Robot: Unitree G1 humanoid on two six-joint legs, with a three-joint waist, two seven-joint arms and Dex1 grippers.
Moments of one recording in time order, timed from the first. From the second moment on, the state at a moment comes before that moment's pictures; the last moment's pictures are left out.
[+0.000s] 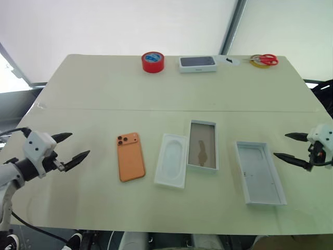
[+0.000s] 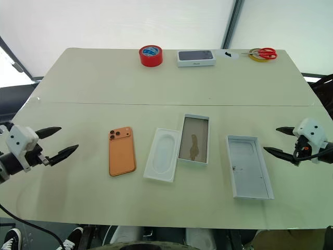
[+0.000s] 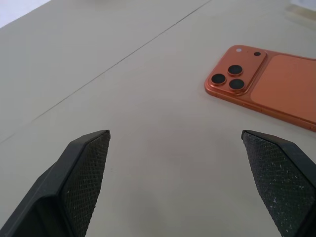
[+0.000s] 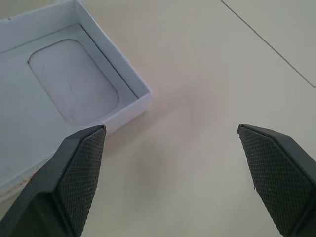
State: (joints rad) left arm 0.11 0.81 0.44 -0.05 -0.37 0.10 -0.94; right arm -0.28 -1.04 -0.26 0.71 0.23 -0.20 1.29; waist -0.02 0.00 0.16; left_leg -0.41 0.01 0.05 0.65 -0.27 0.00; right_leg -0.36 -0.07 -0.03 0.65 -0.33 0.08
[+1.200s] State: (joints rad) left arm -0.51 0.38 0.17 -0.28 -0.80 1.49 -0.48; right arm -0.38 -0.84 -0.04 0.04 0.30 0.09 1.27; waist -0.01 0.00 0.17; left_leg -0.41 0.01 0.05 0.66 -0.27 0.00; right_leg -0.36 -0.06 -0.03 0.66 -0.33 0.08
